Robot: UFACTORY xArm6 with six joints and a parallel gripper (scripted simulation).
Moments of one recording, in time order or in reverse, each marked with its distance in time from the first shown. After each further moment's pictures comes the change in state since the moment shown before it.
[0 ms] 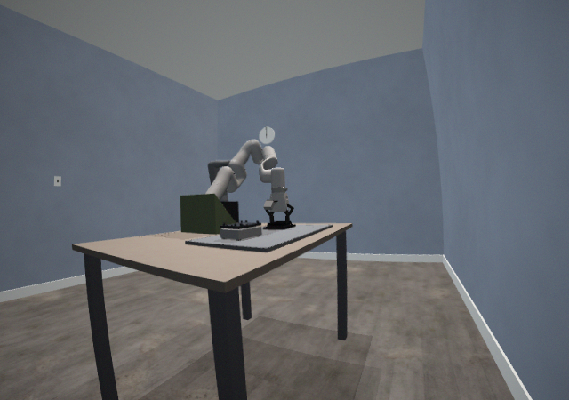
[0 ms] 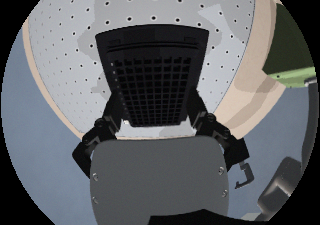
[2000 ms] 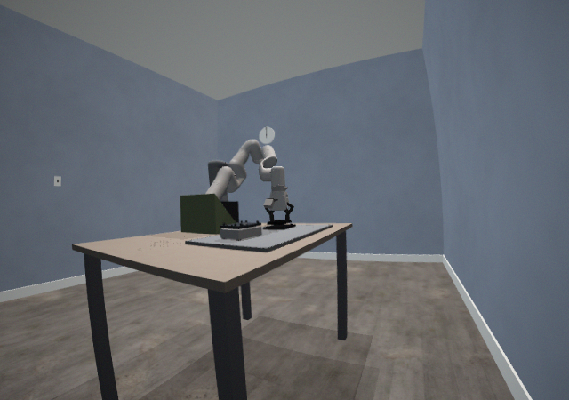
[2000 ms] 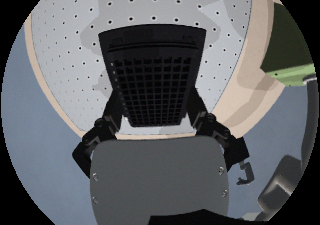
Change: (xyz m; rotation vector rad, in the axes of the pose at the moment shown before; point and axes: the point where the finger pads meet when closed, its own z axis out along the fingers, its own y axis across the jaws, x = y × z) arm 0.000 0.000 -0.007 0.000 0.000 0.000
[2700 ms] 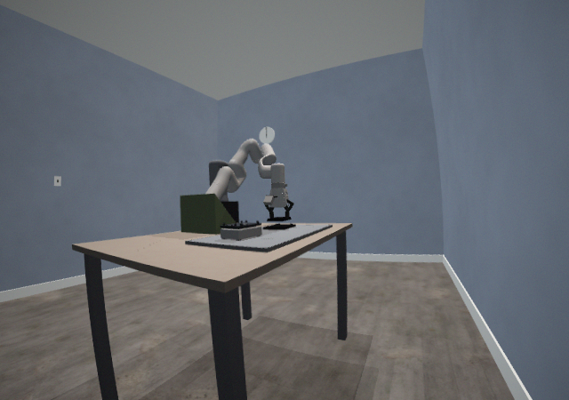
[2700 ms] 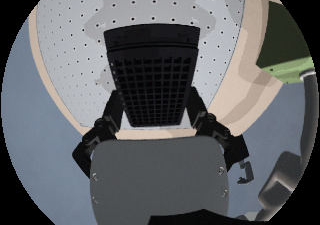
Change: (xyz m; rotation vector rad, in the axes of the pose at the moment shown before) arm 0.000 0.001 -0.016 -0.001 0.000 0.000
